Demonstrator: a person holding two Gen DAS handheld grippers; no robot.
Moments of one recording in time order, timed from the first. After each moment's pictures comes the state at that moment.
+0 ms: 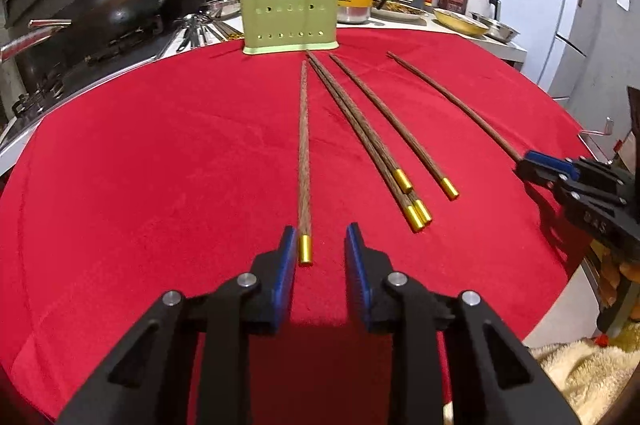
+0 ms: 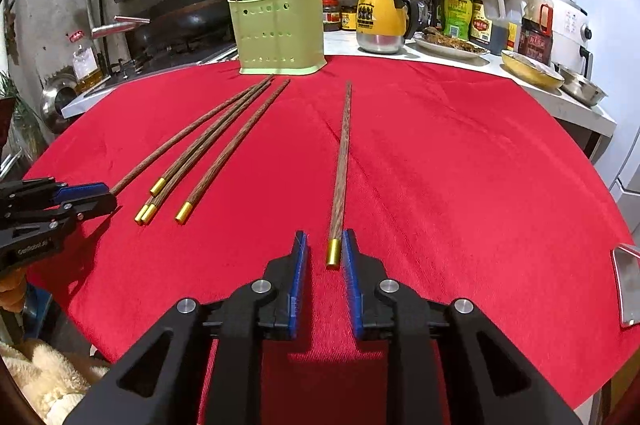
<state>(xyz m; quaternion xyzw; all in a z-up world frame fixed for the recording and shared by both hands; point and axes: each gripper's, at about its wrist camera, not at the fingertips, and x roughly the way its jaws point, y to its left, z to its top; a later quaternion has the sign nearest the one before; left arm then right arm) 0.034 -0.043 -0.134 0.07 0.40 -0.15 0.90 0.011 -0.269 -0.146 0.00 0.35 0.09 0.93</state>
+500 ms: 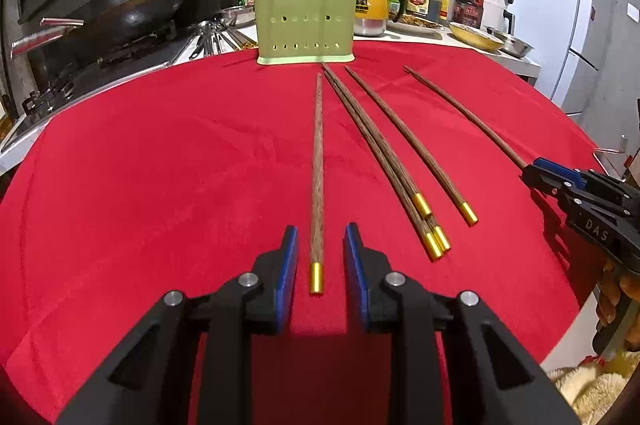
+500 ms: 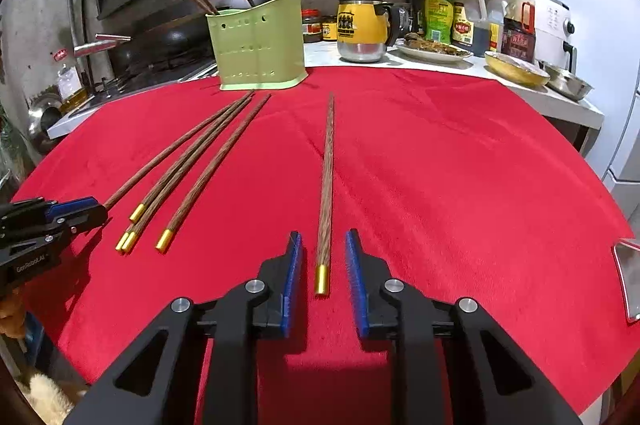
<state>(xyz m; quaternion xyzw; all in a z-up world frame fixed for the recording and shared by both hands) 0.044 -0.046 -0.137 0.06 0.38 -0.13 0.91 0.027 -0.268 -0.149 0.01 0.32 0.05 0.94</state>
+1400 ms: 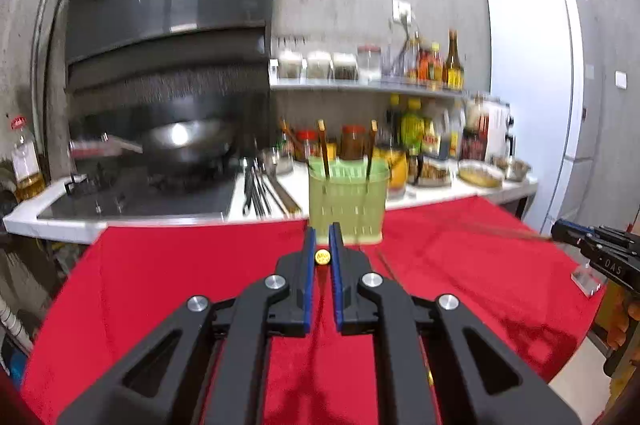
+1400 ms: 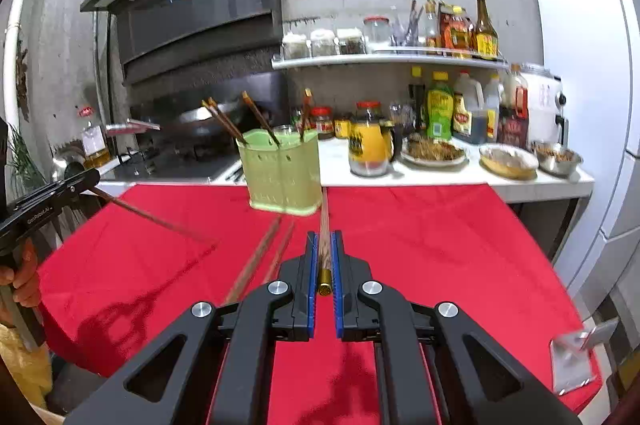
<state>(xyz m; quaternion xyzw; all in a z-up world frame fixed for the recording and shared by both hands) 0.022 0.011 0.015 0.02 0.17 -0.11 0.98 0.003 -0.273 -0.014 0.02 0.22 0.08 0.97</state>
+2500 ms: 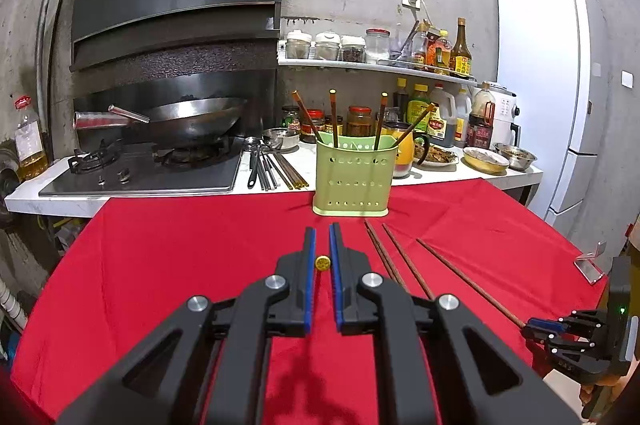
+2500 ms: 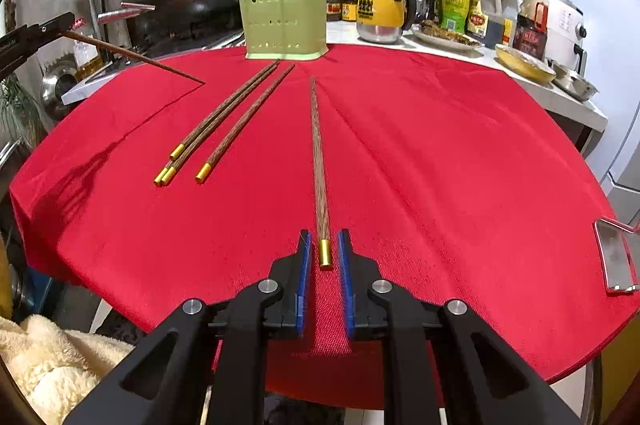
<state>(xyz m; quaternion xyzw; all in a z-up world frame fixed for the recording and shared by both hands) 0.018 0.019 -0.018 0.01 0.21 -0.10 0.97 -0.016 -0.264 -0.147 -0.01 0.36 0.08 0.93</state>
